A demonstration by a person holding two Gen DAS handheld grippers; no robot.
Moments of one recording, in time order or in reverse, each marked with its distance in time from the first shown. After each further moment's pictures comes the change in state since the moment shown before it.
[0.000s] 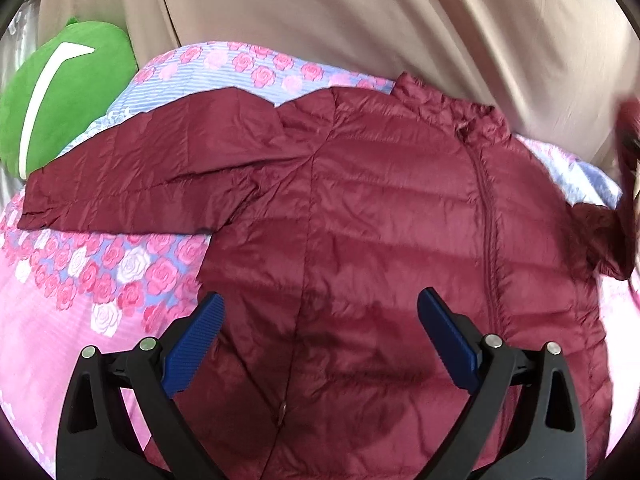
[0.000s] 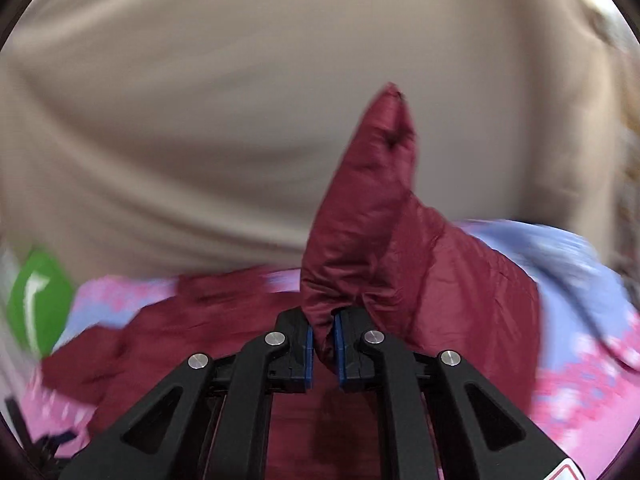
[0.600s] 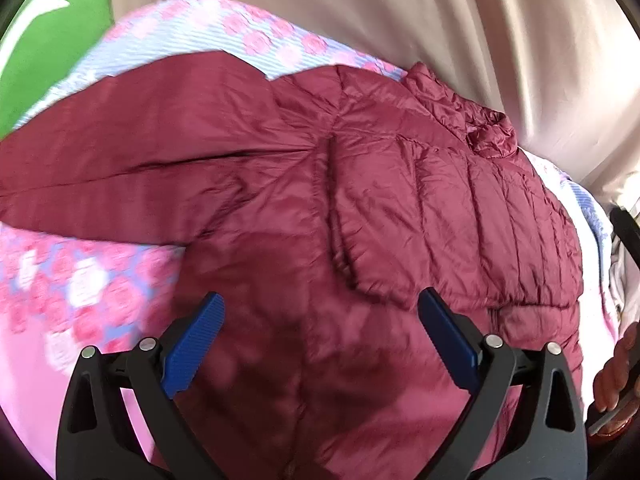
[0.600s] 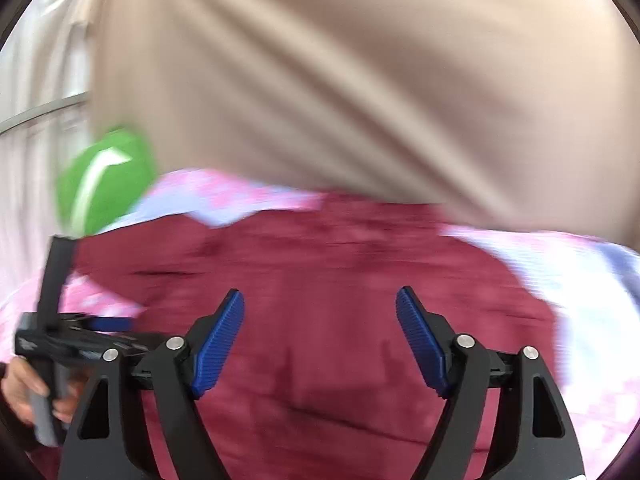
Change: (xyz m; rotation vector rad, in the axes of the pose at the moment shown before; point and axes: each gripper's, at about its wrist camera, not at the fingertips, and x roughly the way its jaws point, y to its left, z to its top) left arm 0.057 0.023 0.032 -0.076 0.121 -0.157; right arm -0.003 0.088 -0.082 -0.260 0.047 0.098
